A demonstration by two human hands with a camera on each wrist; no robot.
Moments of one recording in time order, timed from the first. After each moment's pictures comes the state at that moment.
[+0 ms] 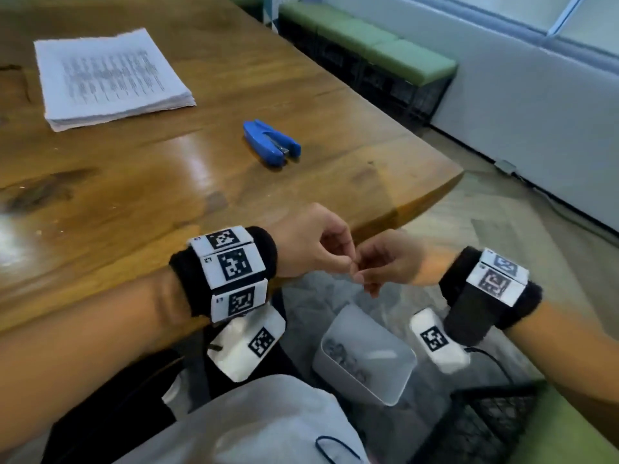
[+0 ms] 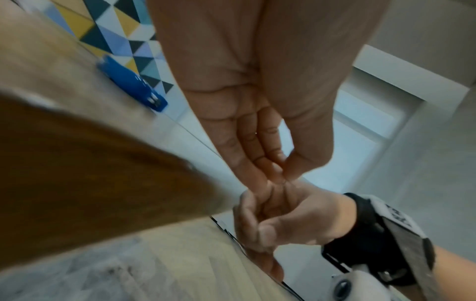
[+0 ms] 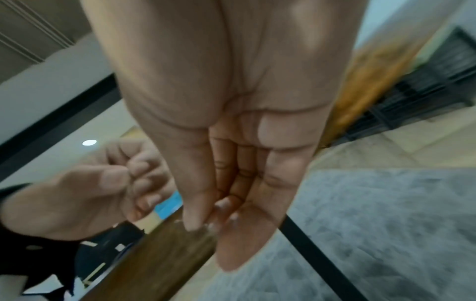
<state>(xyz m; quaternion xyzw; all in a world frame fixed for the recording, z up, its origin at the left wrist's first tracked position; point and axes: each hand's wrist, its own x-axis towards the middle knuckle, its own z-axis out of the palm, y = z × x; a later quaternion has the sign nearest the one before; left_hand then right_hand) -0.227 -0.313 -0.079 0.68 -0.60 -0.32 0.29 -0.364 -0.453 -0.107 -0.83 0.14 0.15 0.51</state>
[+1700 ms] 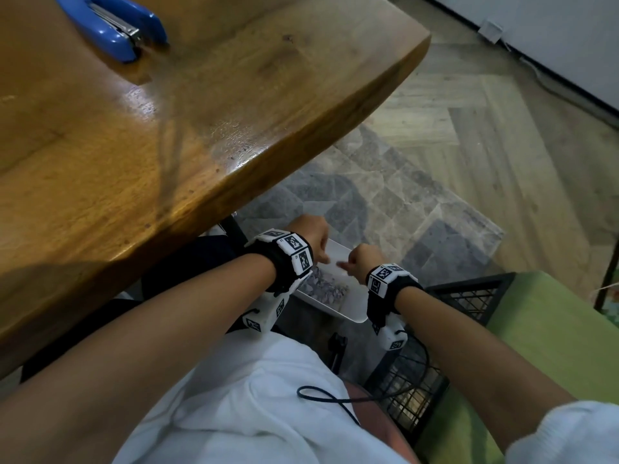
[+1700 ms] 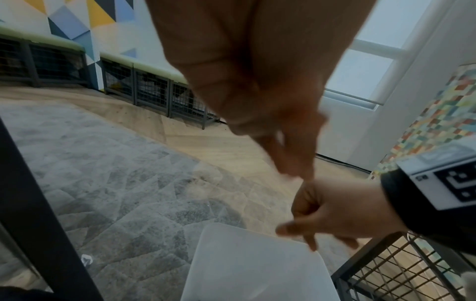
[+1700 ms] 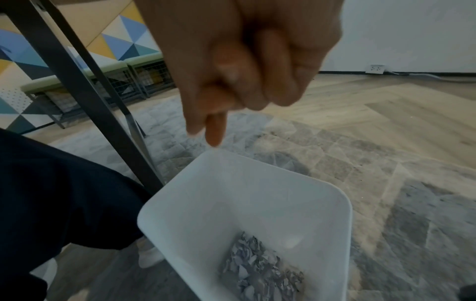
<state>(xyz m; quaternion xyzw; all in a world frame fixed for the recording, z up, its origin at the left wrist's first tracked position) -0.309 -0.425 -0.252 0.73 -0.54 -0.42 -0.05 -0.448 -0.492 -0.365 -0.77 0.50 0.23 0.31</state>
